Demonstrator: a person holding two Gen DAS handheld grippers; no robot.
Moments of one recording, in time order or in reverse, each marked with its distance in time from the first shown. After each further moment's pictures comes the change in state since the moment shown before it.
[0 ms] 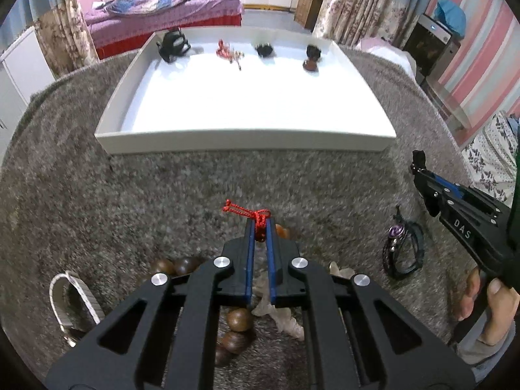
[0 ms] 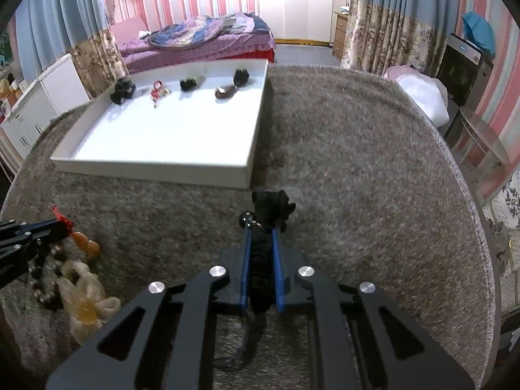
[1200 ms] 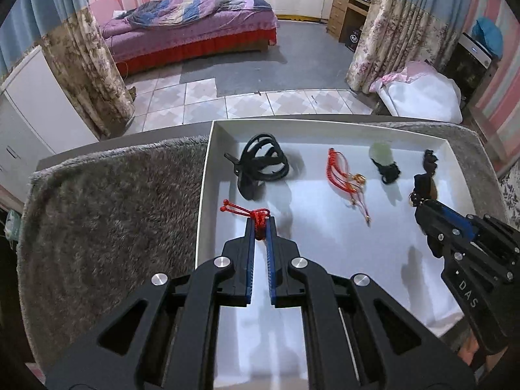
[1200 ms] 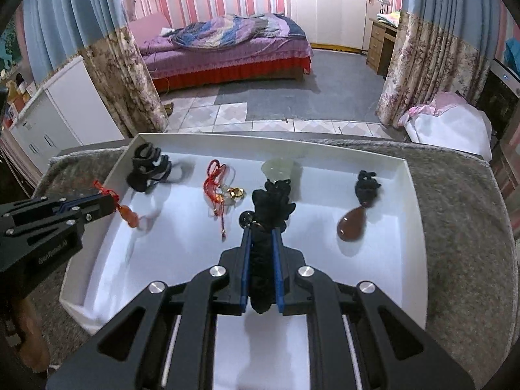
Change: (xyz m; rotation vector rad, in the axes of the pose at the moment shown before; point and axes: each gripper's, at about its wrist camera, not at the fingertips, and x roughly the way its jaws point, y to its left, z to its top) left arm 0.068 0.126 0.185 -0.023 -0.019 0.123; right arm 0.124 0.125 0.161 -0.050 0.032 0.066
